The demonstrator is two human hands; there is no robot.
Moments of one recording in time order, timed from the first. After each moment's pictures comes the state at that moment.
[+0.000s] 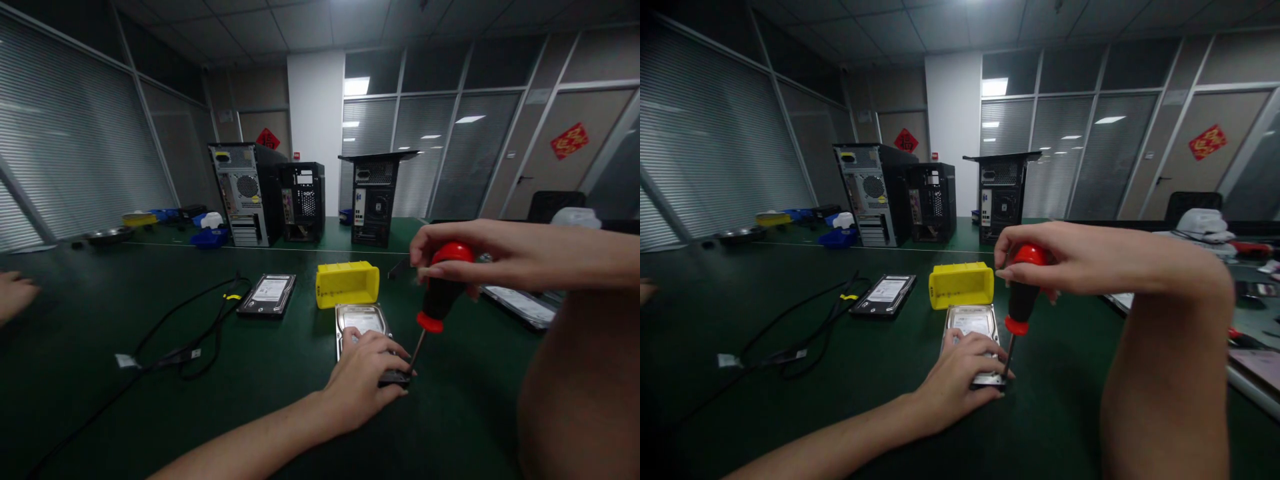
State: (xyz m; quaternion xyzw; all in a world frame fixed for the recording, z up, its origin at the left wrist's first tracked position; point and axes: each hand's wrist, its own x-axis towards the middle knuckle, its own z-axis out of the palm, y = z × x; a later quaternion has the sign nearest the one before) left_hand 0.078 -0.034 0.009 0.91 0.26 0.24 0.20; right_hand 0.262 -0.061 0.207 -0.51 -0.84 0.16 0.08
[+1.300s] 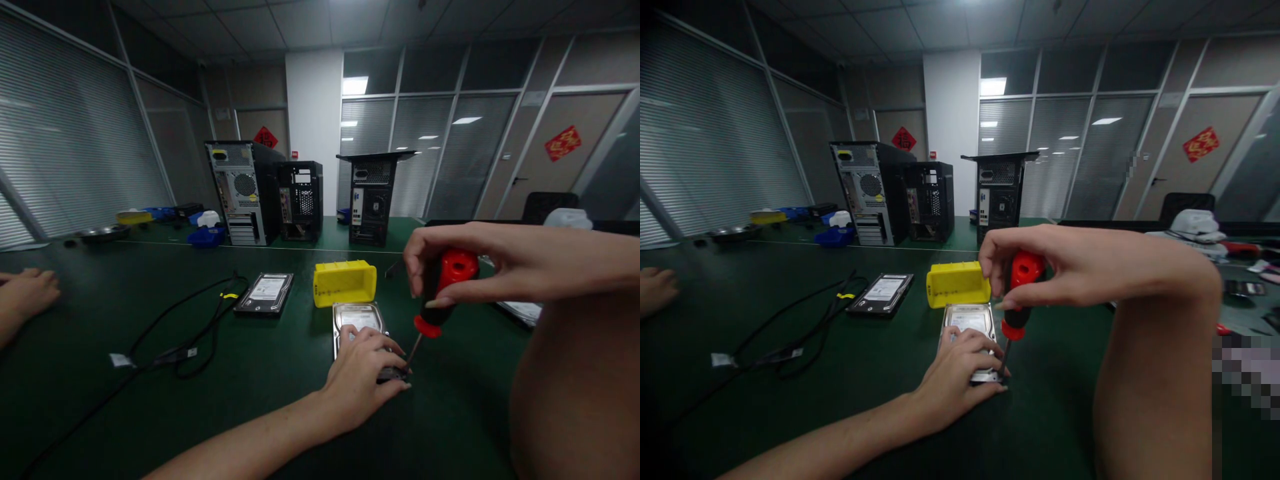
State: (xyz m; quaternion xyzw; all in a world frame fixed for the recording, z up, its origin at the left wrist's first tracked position) left_hand 0.083 -0.036 0.007 0.91 0.28 0.25 0.16; right_hand 0.255 -0.068 0.210 -0.42 -0.88 0.21 0.08
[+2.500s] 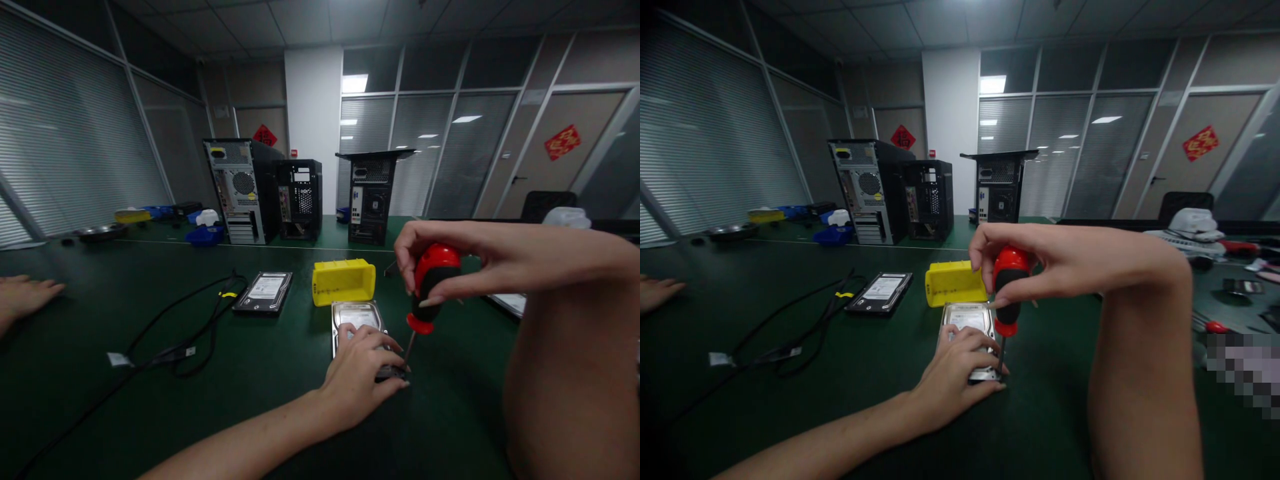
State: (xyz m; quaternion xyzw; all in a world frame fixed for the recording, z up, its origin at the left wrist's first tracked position) left_hand 0.083 -0.036 0.007 0.91 0.28 0.27 0.16; right_hand 0.260 -0.056 0.208 -0.36 -0.90 0.24 0.08
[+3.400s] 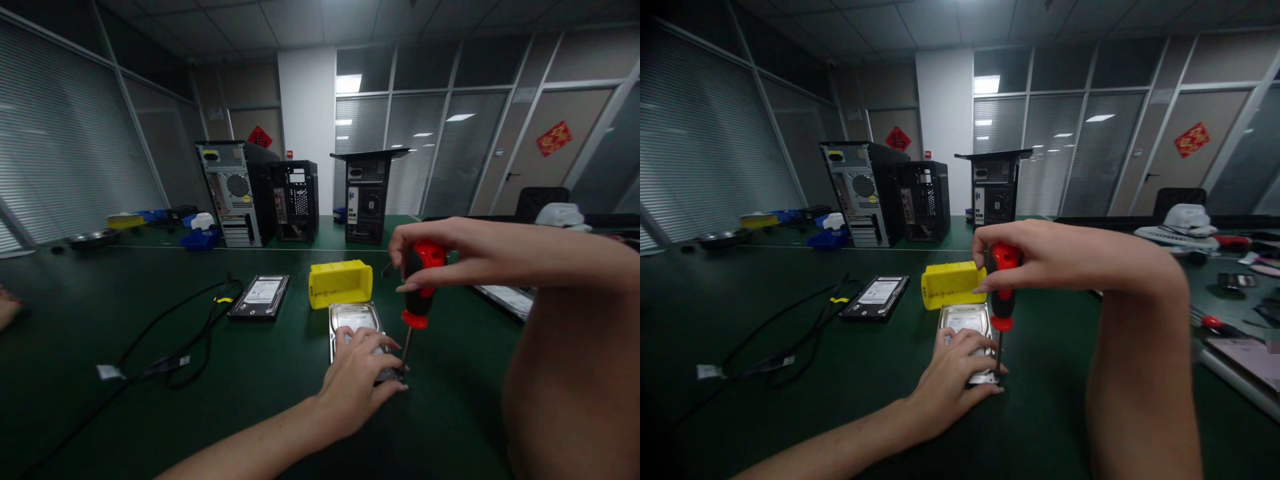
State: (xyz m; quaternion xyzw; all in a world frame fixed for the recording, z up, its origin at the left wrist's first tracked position) left_hand 0.083 -0.036 0.007 0.91 0.28 0.25 0.15; right_hand 0.261 -0.049 0.204 -0.45 -0.88 0.13 0.07
